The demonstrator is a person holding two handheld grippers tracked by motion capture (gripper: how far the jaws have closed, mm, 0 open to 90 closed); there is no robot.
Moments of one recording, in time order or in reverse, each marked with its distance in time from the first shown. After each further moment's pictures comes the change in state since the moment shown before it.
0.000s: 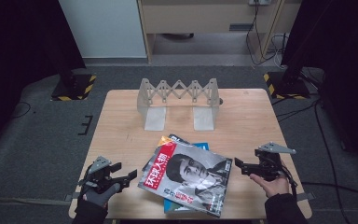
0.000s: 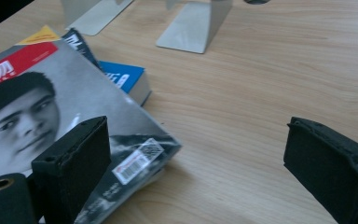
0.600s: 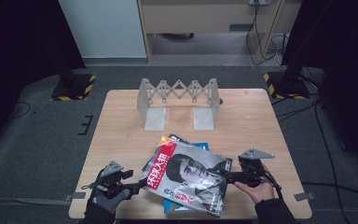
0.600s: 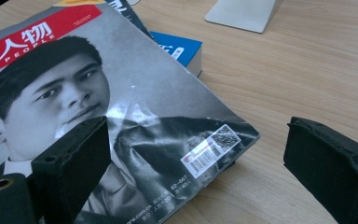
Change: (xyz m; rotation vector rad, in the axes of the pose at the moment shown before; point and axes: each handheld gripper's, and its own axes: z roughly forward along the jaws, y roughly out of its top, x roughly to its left) left arm -0.025 -0.009 0.015 0.101 -0.074 0.010; right arm 0.038 -0.013 0.023 0.065 0.077 -0.071
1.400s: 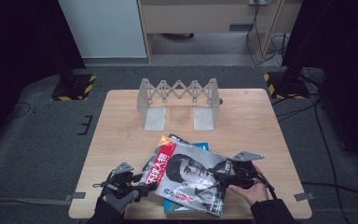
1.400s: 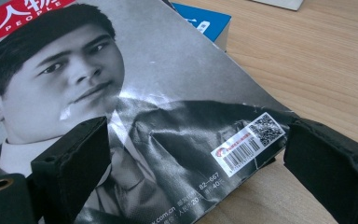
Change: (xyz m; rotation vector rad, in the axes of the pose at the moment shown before) left arm -0.010 -0.001 0.024 0.065 -0.103 -0.044; right arm 0.010 -0.007 0.019 0.066 0.035 -0.037
